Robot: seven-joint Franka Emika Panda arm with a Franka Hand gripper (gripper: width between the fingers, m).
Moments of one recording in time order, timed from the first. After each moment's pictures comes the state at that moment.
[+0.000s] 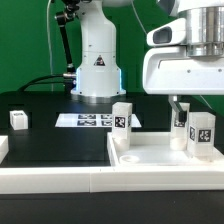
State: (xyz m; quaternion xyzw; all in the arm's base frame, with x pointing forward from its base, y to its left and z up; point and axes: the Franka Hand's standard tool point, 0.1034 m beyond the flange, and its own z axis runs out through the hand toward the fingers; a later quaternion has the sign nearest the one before) arm 0.619 0.128 0.086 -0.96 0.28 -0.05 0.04
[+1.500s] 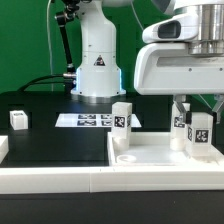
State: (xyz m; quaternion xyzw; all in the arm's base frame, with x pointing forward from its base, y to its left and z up) arm 0.624 0.116 0.088 -1.00 0.02 -0.06 0.01
